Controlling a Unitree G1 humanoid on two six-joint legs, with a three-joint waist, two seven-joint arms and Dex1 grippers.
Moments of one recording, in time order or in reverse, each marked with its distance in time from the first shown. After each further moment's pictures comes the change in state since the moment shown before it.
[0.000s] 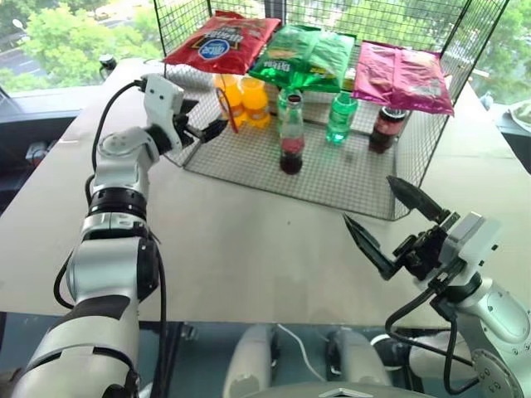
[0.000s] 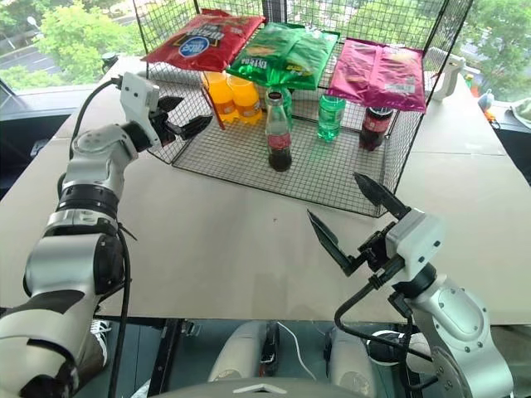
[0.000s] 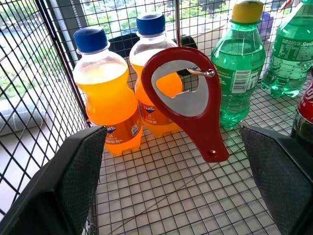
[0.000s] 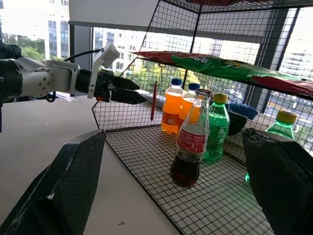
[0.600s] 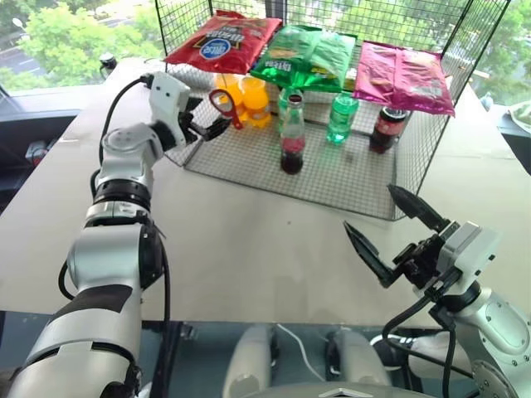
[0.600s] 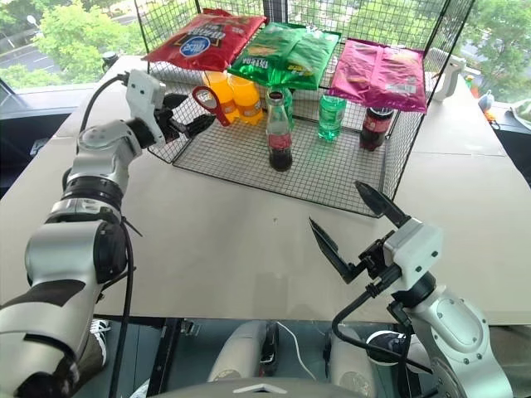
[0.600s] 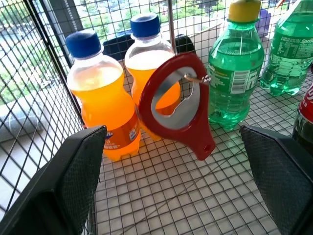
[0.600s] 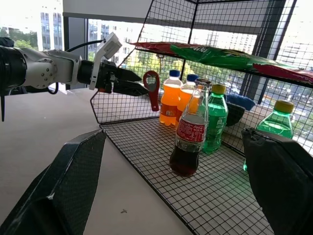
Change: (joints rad) left arm -0.086 -0.019 0.000 0.137 0.056 -0.083 -0.012; right arm 0.053 0.003 0.017 -0.013 -0.032 -0.020 -0.009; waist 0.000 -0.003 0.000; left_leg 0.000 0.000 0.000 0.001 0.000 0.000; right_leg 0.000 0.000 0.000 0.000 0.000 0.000
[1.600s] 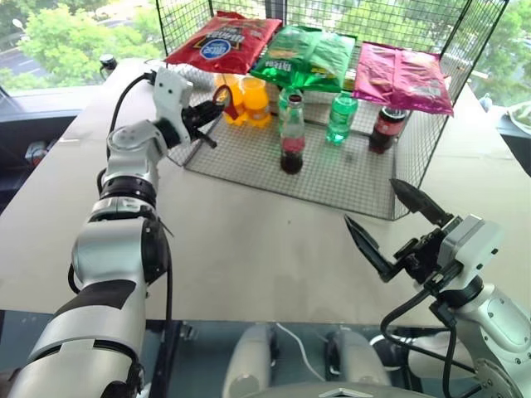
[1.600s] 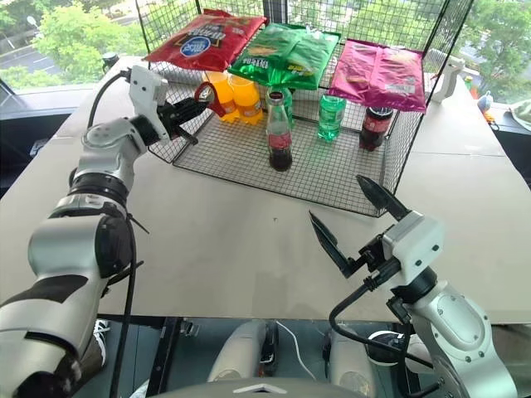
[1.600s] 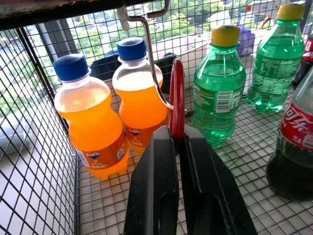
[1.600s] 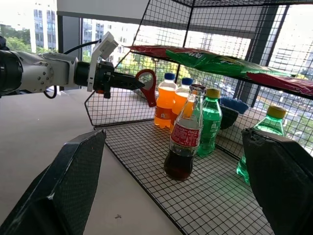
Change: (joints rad) left arm -0.006 -0.016 0.056 0.039 -0.022 -0.053 -0.089; right arm -0.041 -0.012 -0.007 -0.045 0.006 0.084 -0.049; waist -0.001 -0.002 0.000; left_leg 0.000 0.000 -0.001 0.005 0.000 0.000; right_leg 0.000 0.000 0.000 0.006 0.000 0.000
